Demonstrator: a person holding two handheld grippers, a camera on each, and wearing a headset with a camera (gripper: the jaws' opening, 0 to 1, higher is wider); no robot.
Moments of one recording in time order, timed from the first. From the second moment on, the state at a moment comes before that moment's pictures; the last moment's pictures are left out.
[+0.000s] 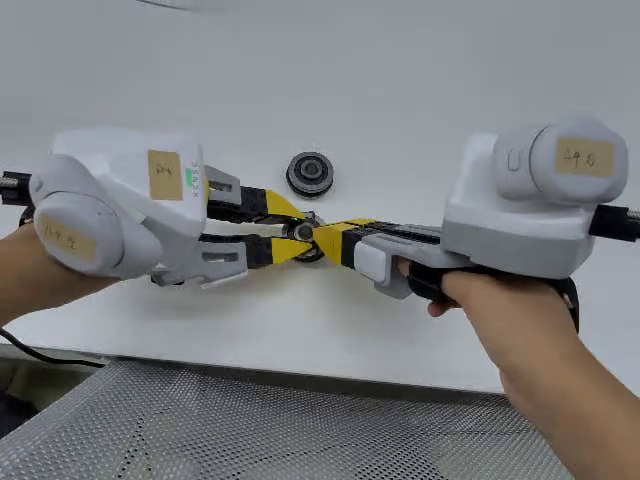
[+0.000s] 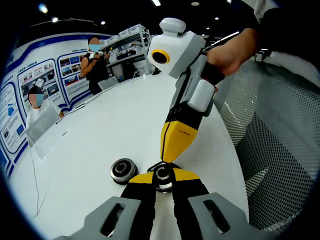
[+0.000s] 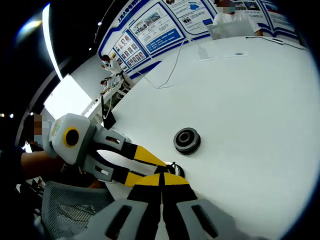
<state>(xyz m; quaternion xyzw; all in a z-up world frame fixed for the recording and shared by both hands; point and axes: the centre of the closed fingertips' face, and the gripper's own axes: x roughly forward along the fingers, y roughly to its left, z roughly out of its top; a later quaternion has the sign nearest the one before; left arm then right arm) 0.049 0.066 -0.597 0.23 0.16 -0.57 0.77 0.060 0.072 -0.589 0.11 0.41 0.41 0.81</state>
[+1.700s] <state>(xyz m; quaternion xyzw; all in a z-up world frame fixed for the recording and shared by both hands) 0.055 0.096 -0.559 0.17 0.14 -0.52 0.82 0.058 0.087 -0.578 0.20 0.42 0.40 0.79</state>
